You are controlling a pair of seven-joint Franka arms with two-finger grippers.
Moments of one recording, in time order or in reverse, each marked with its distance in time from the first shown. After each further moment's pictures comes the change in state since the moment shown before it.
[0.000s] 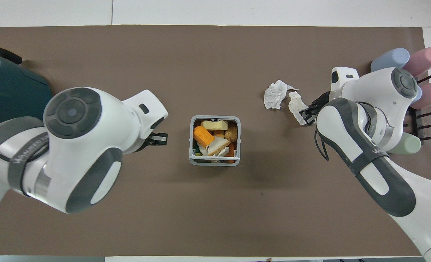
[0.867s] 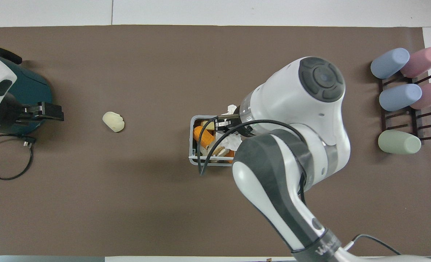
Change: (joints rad) left arm 0.384 -0.071 0.013 0.112 0.000 -0.118 0.226; right arm 0.409 -0.106 0.014 0.208 -0.031 -0.215 1.207
